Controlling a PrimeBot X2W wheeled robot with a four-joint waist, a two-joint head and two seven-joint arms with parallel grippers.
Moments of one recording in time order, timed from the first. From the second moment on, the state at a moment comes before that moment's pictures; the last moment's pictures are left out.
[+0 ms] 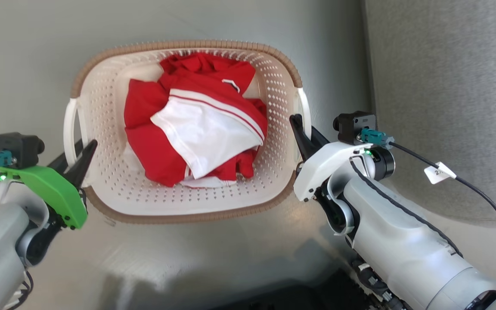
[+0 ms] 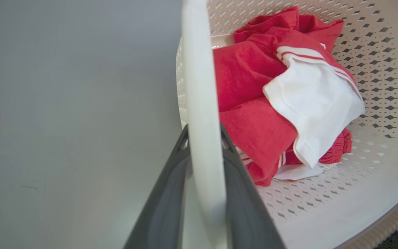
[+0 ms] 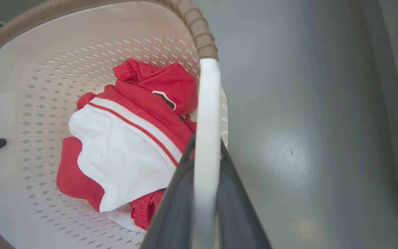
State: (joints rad) left arm -0.75 0.62 -1.13 0.50 -1.19 -0.12 -0.24; right arm -0.64 -0.04 0.80 0.71 0.76 -0.12 -0.25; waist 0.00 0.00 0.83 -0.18
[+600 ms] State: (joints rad) left arm -0.69 0.53 -1.17 0.59 -1.29 -0.12 -0.16; right arm -0.64 -0.04 0.85 0.81 0.82 -0.12 -0.25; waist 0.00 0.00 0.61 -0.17
